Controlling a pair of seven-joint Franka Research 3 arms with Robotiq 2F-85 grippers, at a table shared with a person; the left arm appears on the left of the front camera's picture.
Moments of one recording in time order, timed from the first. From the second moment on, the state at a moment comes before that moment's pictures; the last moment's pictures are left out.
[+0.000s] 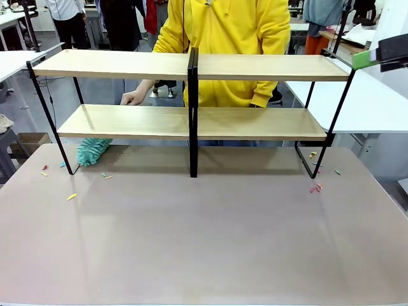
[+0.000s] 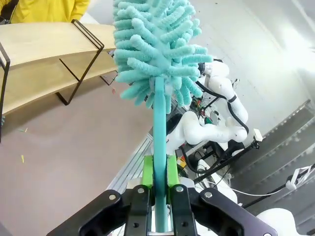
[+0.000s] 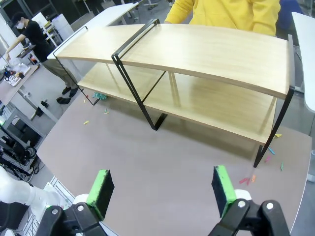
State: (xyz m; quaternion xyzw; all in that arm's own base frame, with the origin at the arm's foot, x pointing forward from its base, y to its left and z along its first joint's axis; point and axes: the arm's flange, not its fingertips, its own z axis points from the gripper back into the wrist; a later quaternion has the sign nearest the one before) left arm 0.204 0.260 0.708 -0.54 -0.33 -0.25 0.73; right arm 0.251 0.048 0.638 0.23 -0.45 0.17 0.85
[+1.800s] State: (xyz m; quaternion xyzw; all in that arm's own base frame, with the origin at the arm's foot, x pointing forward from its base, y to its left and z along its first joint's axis) left arm 0.218 0.164 0.568 -0.46 0.05 -0.39 0.79; right arm 0.286 0.042 0.549 0.45 -0.17 0.08 0.87
